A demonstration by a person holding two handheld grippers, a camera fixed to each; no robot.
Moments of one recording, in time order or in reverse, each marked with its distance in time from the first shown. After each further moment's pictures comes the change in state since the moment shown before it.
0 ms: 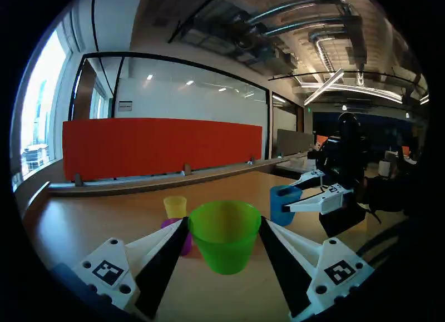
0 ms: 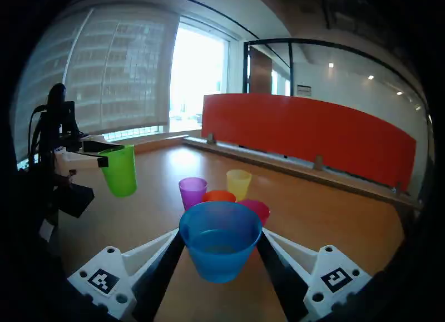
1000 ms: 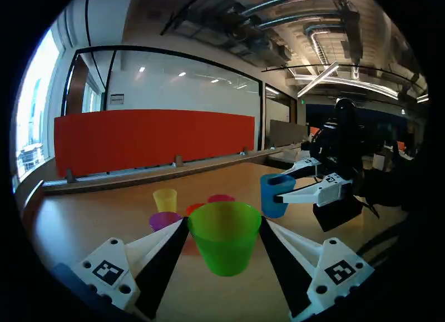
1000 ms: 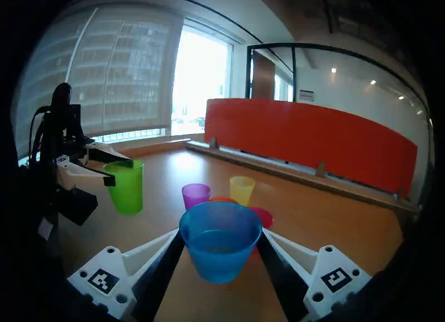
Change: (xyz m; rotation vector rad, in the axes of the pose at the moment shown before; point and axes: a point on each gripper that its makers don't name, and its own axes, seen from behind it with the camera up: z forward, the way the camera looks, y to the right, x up) left arm -0.015 0.012 0.015 -0.051 -0.056 0.015; right arm 0.012 -0.007 0.006 0.009 0.024 -0.023
